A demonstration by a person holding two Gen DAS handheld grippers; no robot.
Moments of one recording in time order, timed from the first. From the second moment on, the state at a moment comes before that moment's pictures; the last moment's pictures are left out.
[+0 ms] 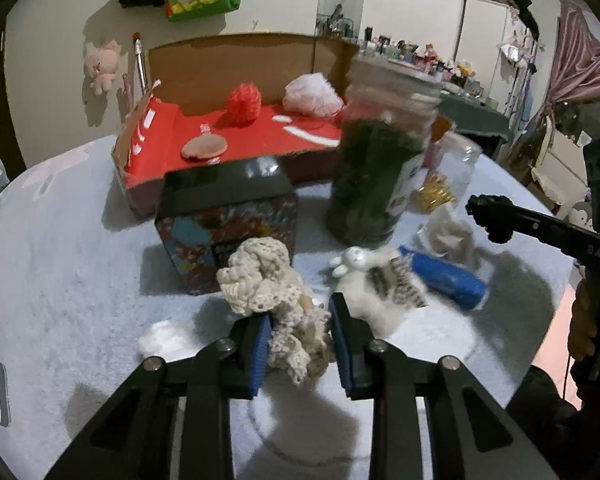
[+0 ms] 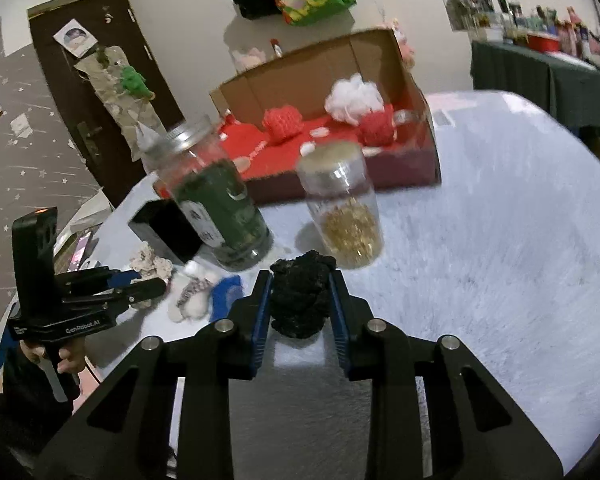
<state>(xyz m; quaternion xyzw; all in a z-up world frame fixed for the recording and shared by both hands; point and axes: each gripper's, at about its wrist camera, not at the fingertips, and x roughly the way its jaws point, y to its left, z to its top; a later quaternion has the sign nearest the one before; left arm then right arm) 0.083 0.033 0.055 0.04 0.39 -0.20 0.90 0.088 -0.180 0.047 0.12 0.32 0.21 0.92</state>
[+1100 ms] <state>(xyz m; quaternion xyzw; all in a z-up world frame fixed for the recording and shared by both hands) 0.091 -0.001 0.071 -0.01 0.38 -0.28 0.88 0.099 -0.137 0.050 0.11 0.34 0.28 0.89</state>
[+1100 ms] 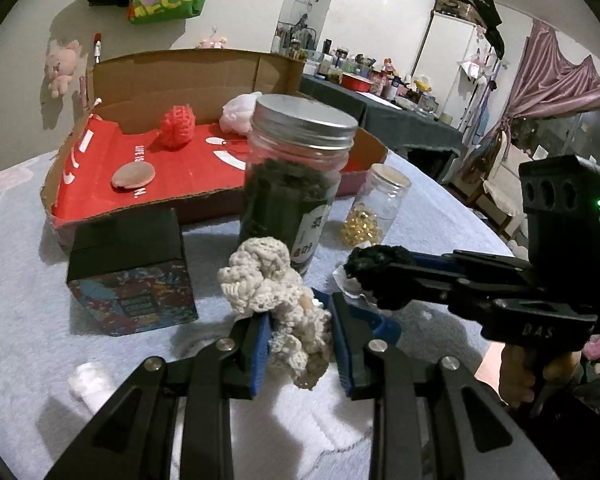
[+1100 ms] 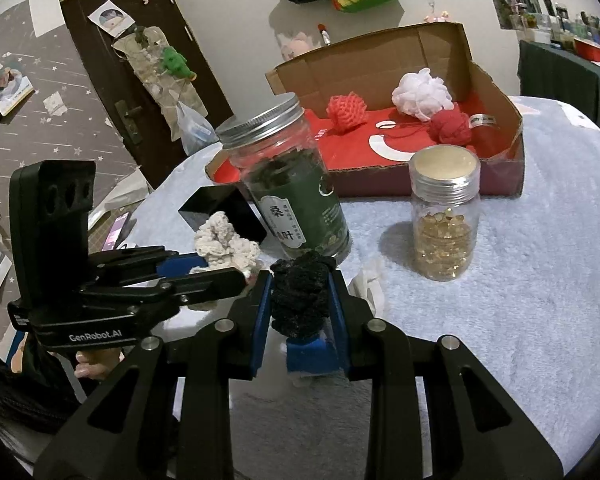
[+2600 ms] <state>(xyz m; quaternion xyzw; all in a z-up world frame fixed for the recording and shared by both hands) 0.142 0.130 0.078 -0.01 0.39 -0.20 0.90 0.150 -0.245 0.061 0.09 0.35 0.19 0.91</state>
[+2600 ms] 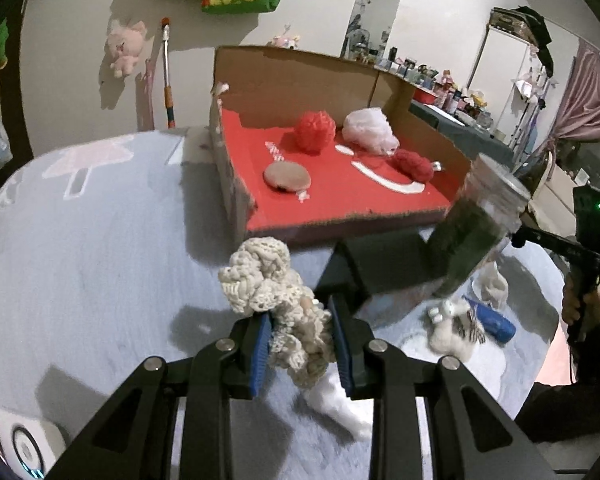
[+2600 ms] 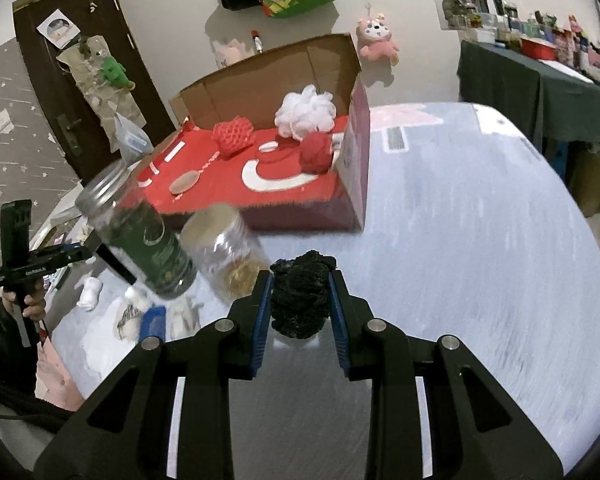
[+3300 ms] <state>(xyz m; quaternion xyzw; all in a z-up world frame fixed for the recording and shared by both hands) 0.273 0.040 0.122 0.05 0.45 -0.27 0.85 0.291 -0.164 0.114 0.01 0.40 0.28 0.87</state>
